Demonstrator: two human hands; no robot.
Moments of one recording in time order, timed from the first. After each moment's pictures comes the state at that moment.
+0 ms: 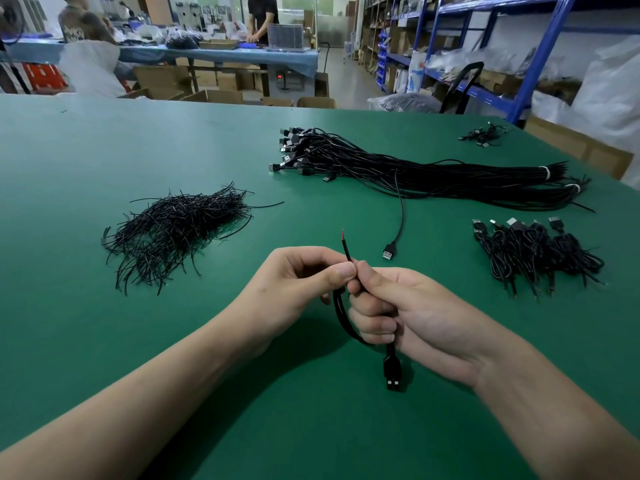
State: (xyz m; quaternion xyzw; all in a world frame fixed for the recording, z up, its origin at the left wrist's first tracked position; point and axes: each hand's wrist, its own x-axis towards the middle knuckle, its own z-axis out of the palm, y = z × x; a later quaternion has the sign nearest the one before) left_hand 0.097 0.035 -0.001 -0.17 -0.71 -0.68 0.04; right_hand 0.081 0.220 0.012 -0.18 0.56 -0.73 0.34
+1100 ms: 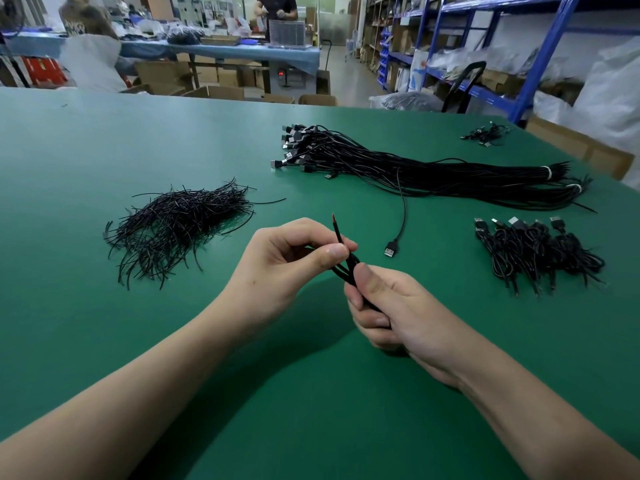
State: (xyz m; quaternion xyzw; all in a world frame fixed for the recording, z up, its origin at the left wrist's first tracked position) left_hand 0.097 0.026 0.006 -0.17 -0.71 -0.67 0.14; right_hand 0.086 0.214 0.002 -0.22 0.65 -0.67 0.29
